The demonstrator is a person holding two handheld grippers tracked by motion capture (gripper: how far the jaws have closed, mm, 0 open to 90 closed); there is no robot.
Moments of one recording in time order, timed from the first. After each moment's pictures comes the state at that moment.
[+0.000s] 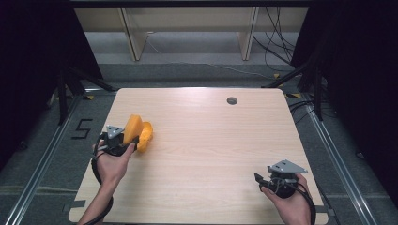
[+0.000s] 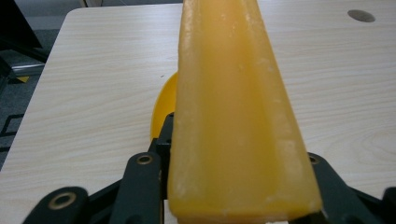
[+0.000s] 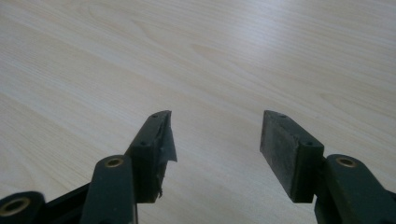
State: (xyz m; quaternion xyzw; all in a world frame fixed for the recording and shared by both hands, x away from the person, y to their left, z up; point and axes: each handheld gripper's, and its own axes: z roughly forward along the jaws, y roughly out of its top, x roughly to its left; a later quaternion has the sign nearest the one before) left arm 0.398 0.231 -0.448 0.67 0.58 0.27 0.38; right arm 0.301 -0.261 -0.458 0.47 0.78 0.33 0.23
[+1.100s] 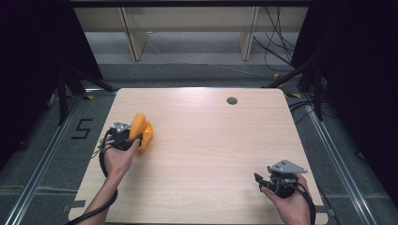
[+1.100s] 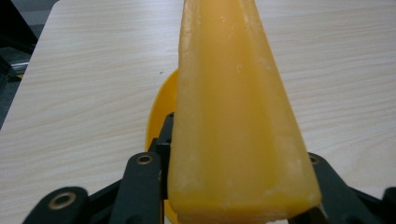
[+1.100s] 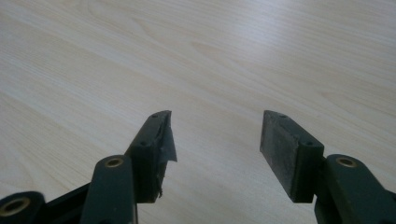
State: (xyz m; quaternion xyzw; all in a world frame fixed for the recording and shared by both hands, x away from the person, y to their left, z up) left arm 0.426 0.227 -0.466 0.69 0.57 0.27 0.36; right arm 0.301 -0.259 -0.458 0.48 0.78 0.33 0.21
